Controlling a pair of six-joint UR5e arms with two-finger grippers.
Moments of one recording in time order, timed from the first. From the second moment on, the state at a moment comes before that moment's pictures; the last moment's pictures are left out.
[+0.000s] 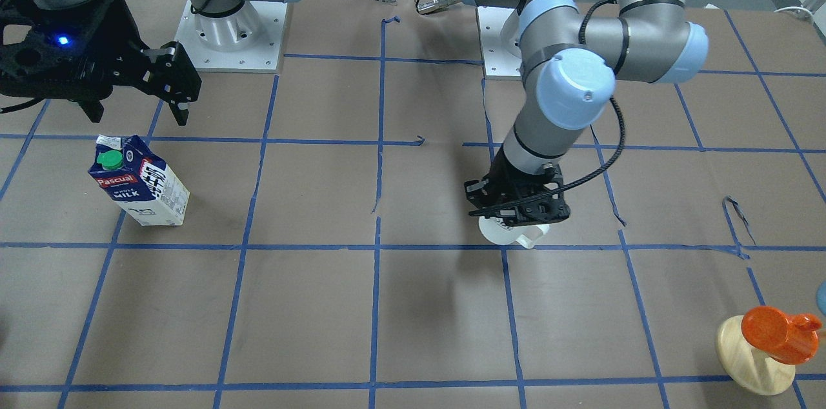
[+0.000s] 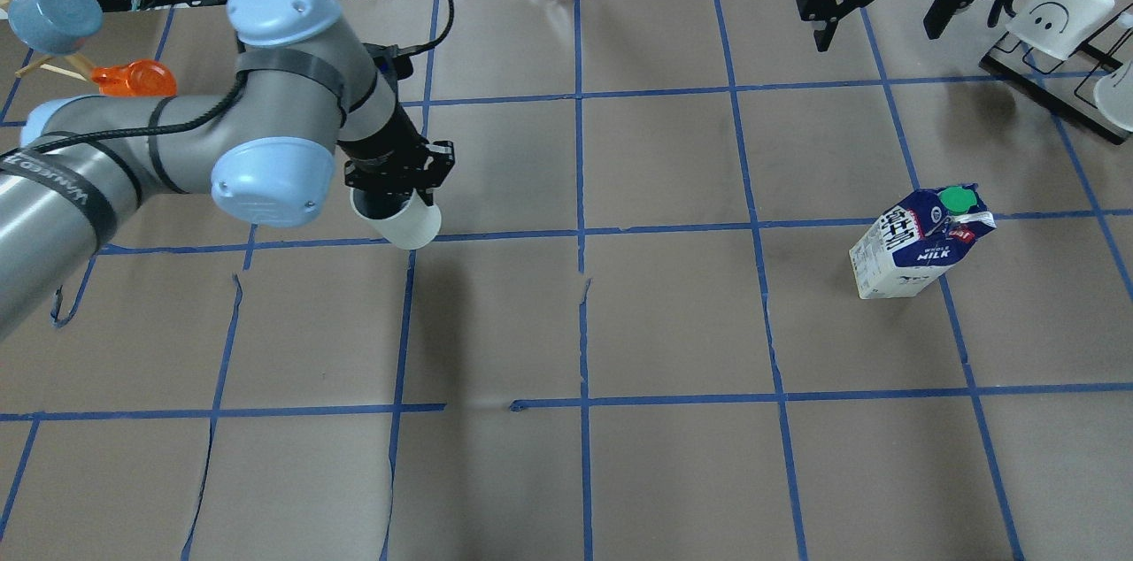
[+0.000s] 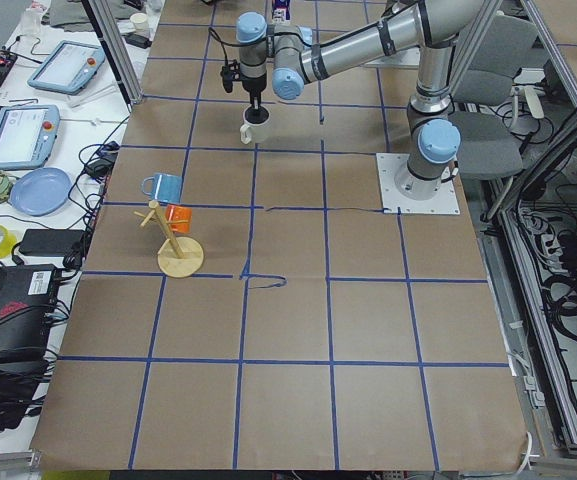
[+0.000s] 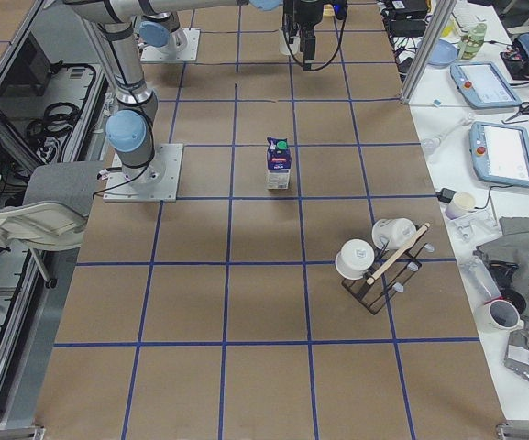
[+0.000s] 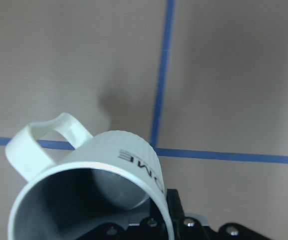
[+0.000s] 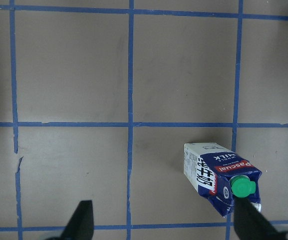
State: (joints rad) left arm -1.68 -1.82 -1.80 -1.06 1.49 -0.26; right arm 1.56 -1.48 1.35 -1.50 -1.64 -0.04
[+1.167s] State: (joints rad) left arm -1.89 -2.20 -1.36 -0.95 1.45 -0.52; right arm 1.55 -1.47 1.36 -1.50 -1.64 -0.04
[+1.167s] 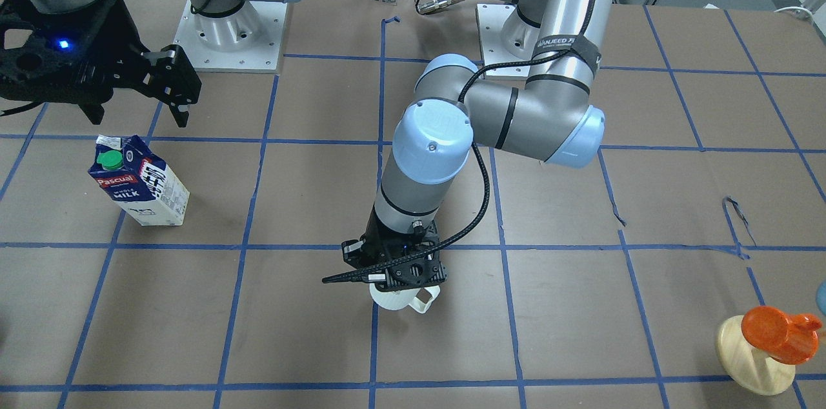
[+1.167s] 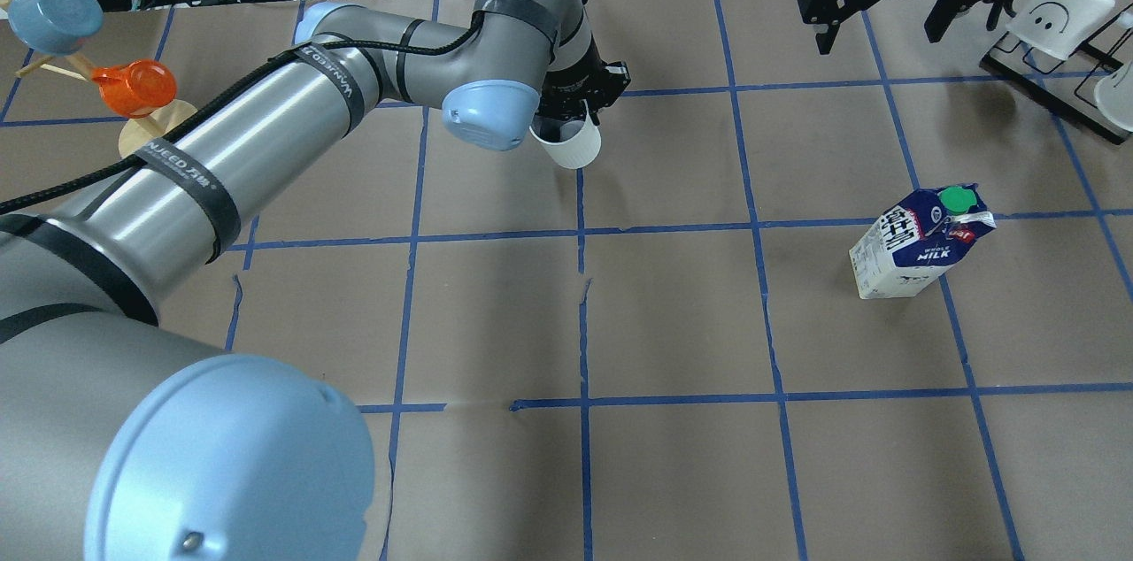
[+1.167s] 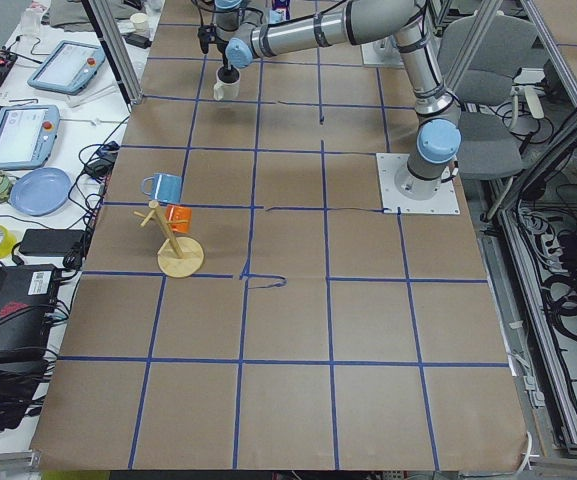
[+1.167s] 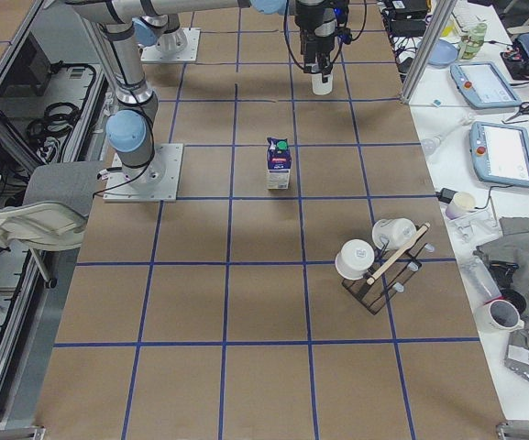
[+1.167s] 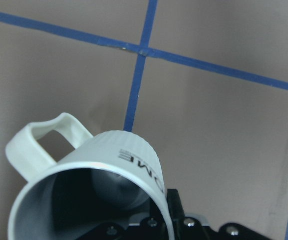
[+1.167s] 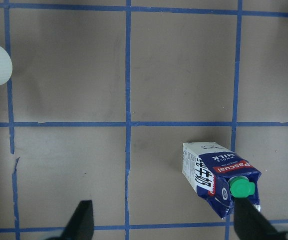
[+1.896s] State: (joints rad) left arm -1.89 -2.22 -1.34 -0.95 1.49 -0.45; right arm 1.52 -1.43 1.37 -1.54 -1.63 -0.07
